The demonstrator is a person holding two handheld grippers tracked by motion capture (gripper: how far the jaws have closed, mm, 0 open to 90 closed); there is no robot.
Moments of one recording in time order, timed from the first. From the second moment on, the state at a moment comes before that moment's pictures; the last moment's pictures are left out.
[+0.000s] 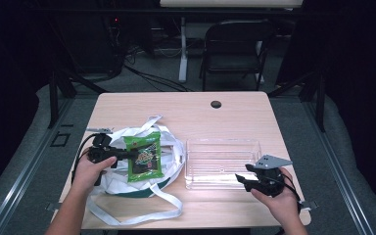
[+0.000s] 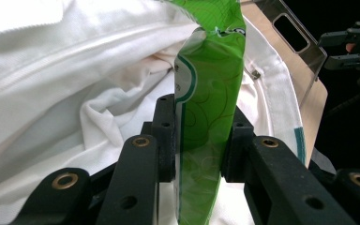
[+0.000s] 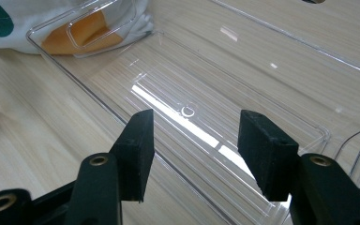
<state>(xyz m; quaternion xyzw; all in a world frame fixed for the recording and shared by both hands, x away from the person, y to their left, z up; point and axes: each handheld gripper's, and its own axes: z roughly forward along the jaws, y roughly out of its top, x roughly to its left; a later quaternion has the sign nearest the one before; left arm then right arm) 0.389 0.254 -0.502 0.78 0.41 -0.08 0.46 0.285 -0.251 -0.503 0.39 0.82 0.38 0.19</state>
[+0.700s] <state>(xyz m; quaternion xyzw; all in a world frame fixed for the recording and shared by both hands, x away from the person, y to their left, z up) 0.378 0.253 -0.480 0.78 0.40 -0.02 0.49 0.283 -0.250 -0.501 0.38 0.82 0.38 0.21</state>
